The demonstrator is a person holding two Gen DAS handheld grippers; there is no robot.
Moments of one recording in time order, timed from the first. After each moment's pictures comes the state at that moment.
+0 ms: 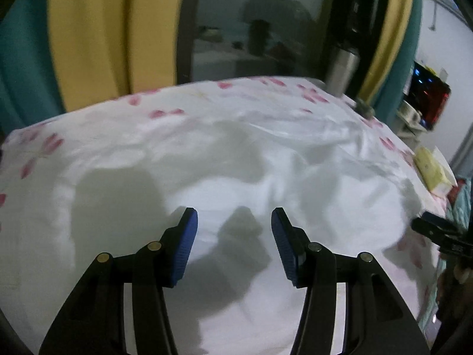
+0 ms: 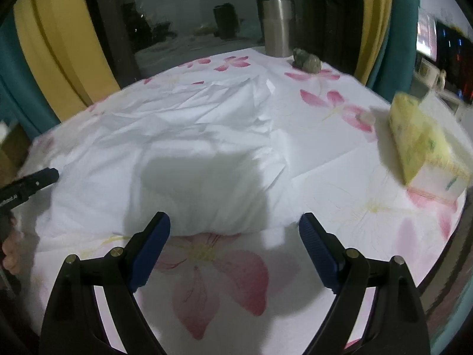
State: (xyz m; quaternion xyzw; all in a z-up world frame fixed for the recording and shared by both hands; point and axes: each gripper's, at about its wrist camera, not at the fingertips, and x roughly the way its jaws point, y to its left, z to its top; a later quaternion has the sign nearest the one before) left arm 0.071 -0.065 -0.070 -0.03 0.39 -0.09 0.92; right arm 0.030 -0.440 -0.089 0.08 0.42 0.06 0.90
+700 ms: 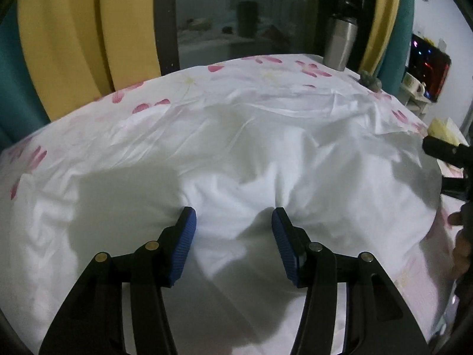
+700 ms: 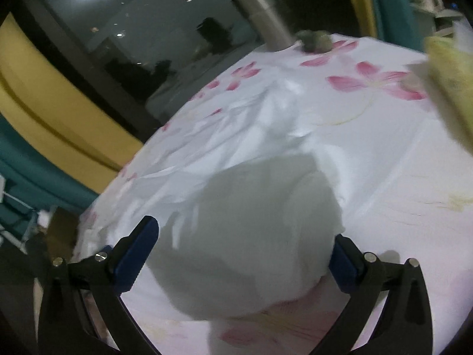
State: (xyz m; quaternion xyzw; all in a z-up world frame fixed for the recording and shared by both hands) left arm 0.100 -0.091 -0.098 0.02 0.42 -0.10 0.90; right arm 0.083 -0.423 -0.091 0.27 0.38 0.13 0.87
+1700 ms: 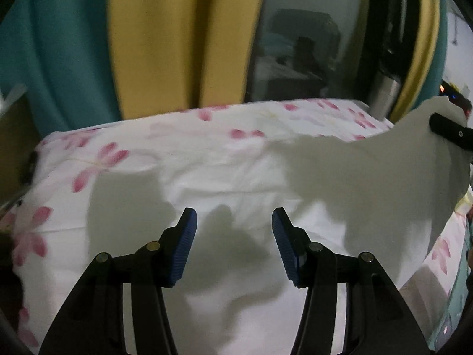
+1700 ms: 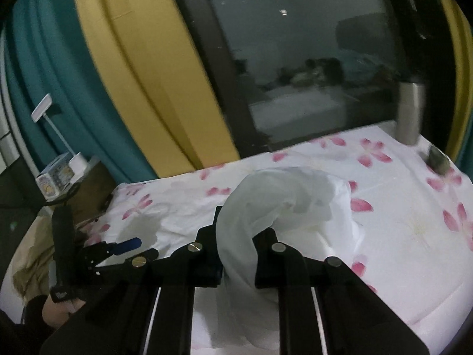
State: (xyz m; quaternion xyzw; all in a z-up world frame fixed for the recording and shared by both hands) left arm 0.083 0.032 -0.049 -0.03 0.37 -0.02 0.93; right arm 0.092 -0.272 0.018 0.07 0.29 0.26 0.92
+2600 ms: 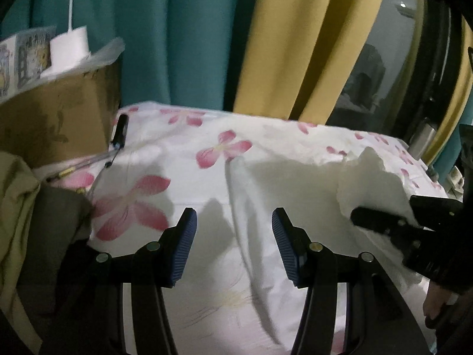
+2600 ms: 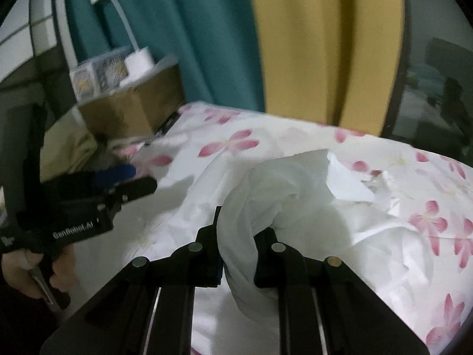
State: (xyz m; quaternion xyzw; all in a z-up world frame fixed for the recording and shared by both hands) left arm 0.023 0.179 -0.045 -0.10 0.36 0.06 0.92; right arm 0.064 -0.041 -0.041 -0.11 0.36 0.40 0.84
